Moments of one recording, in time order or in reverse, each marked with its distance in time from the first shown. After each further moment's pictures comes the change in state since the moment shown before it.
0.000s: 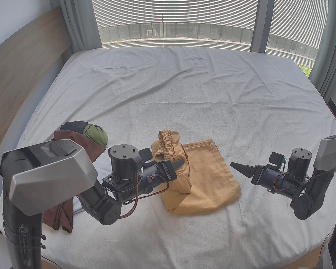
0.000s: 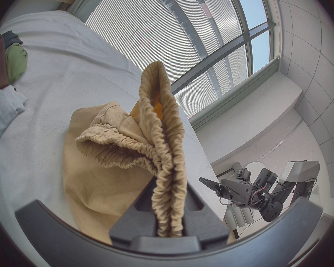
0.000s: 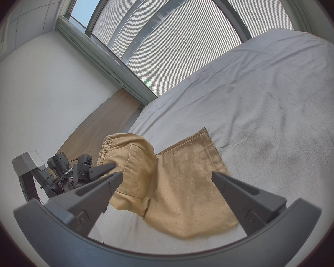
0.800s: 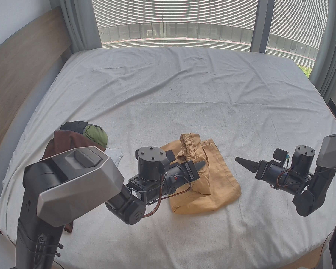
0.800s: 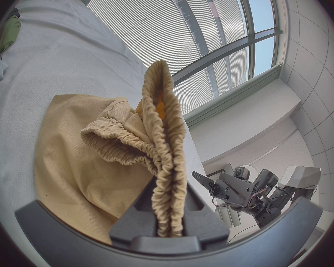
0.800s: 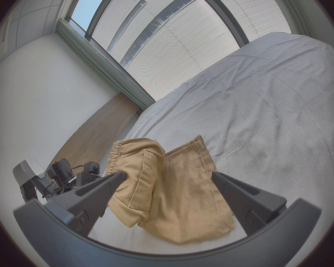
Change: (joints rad) left arm -0.089 0.123 -0.226 0.092 0.018 -0.104; right arm -0.045 -0.006 -0.021 0.001 0.015 0.001
